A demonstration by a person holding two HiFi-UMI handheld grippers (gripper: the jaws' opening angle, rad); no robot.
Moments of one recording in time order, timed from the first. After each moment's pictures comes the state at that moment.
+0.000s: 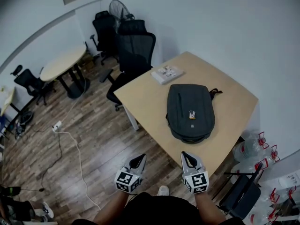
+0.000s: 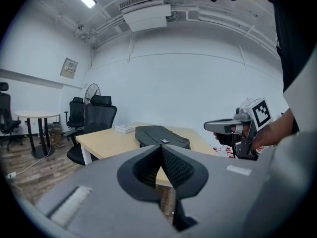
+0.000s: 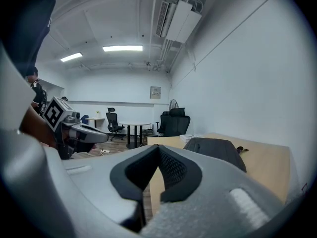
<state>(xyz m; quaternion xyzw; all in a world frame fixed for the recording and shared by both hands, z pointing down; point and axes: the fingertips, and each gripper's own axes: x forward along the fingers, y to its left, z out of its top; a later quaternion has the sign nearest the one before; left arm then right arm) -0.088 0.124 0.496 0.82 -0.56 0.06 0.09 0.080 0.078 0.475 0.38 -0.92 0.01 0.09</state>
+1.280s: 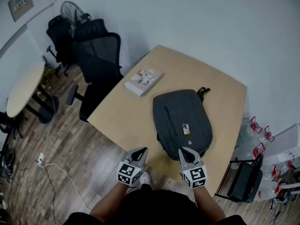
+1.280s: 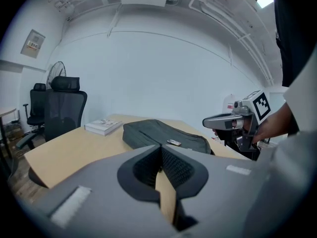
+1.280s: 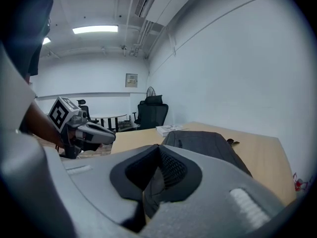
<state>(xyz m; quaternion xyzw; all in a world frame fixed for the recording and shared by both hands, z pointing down) -0.111 -0.114 0.531 0.90 -0.40 0.11 0.10 0.043 -0.100 0.505 0.49 -0.86 0.07 0.13</state>
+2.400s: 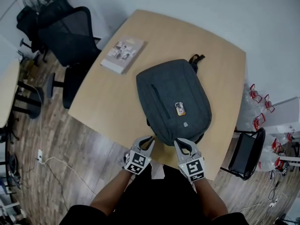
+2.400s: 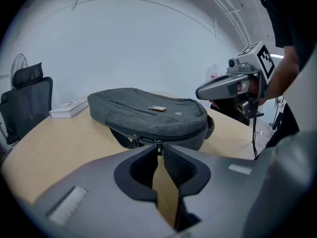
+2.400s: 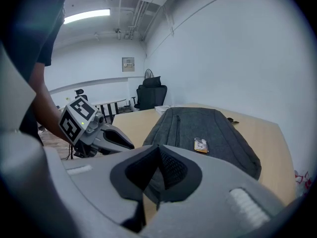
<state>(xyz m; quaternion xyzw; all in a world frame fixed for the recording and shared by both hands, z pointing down) -0.033 -0.114 0.639 0.92 -0.28 0.28 0.09 0.054 -0.091 0.564 0.48 -0.84 0.13 0.20</state>
